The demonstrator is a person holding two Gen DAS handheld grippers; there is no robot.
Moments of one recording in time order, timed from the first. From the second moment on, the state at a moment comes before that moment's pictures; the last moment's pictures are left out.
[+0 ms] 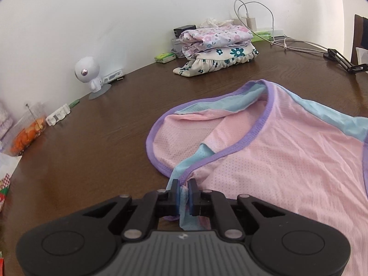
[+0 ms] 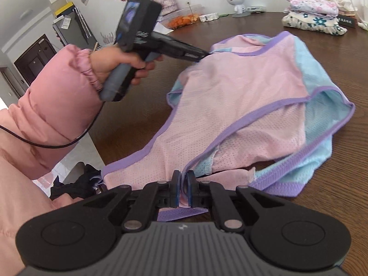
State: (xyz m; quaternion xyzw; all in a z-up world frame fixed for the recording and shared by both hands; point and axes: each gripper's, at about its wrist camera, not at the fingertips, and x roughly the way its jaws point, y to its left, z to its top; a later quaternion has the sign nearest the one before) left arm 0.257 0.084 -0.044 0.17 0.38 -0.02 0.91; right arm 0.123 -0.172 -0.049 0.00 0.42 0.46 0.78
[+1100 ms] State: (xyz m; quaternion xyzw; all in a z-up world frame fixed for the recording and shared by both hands) left arm 0.050 0.098 -0.010 0.01 0.33 -0.09 0.94; right arm 0.090 -0.194 -0.014 -0.18 0.28 0.42 0.84
